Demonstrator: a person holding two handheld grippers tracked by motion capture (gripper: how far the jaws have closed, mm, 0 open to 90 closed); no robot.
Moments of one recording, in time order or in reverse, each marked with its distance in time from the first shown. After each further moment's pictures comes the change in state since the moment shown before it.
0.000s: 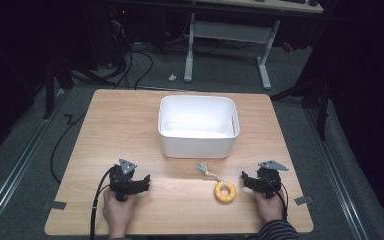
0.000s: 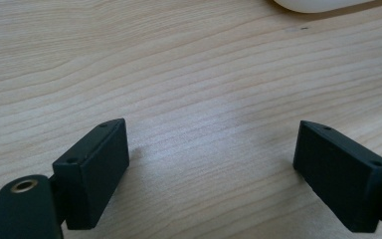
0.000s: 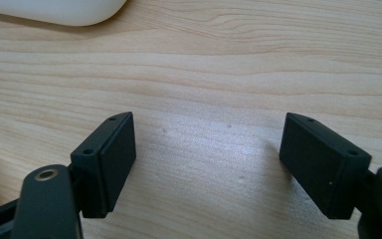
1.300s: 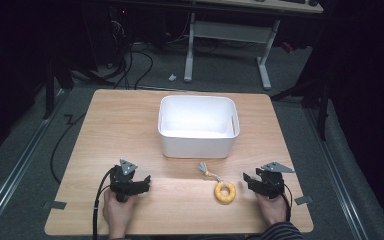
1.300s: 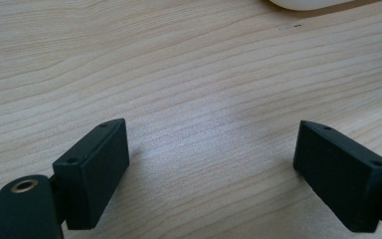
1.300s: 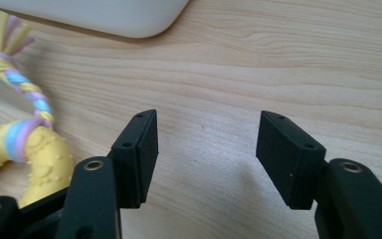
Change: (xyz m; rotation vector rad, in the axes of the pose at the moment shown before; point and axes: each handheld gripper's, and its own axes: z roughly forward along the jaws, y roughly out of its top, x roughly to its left) left arm -0.001 0.000 -0.001 0.002 -0.006 0.006; right arm -0.001 0.001 -0.022 -0.033 0.134 -0.036
